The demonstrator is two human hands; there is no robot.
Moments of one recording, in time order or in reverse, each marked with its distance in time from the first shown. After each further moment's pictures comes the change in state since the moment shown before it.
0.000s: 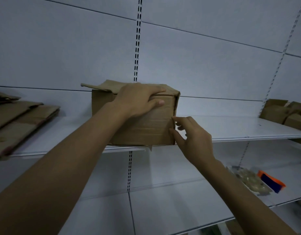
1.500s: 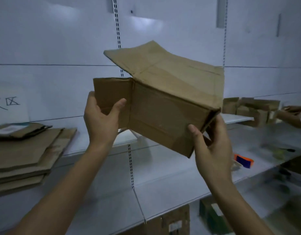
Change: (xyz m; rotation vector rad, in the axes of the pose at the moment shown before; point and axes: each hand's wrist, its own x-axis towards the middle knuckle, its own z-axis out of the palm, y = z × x) left_hand -0.186 0.159 -0.171 -0.890 0.811 -0.328; right_hand -0.094 -0.179 -0.283 0.601 0.349 0.500
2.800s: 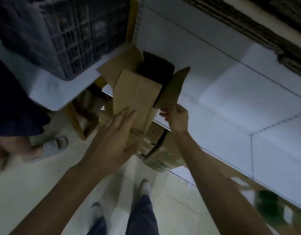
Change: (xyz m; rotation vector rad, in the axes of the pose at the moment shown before) left_hand -0.192 -0.226 -0.534 1.044 -0.437 -0.711; right_hand -0.406 0.077 0.538 -0.038 -1.057 0.853
